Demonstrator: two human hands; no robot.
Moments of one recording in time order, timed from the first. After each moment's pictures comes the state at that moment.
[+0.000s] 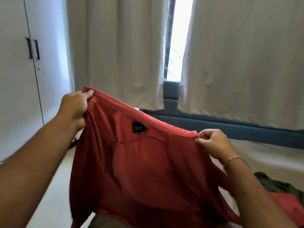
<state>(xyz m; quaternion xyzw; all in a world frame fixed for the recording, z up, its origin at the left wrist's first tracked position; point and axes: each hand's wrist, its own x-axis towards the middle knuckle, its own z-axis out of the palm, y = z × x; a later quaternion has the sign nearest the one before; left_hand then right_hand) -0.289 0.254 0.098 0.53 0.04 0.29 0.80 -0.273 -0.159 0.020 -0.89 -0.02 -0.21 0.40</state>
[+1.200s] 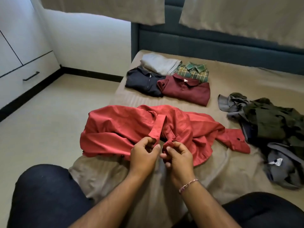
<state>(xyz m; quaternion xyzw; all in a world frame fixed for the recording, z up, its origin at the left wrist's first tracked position) -0.355 0.058 -0.284 0.79 0.05 0.09 0.60 -0.365 -0.063 -0.274 -0.56 0.24 -0.01 0.79</state>
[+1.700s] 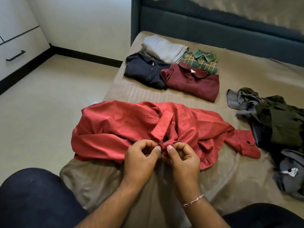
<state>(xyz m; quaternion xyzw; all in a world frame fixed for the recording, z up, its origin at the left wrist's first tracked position) -0.344 0.071 -0.274 0.76 0.09 0.06 0.64 -0.356 -0.054 -0.269 -0.66 0.16 -0.11 0.73</state>
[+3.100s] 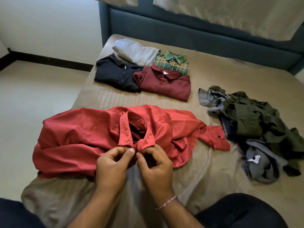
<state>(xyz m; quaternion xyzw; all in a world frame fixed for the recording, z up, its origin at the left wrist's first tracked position) -0.344 0.059 -0.269 0.61 0.16 0.01 0.78 -0.352 -0.064 -0.283 -0.79 -0.04 -0.26 0.55</state>
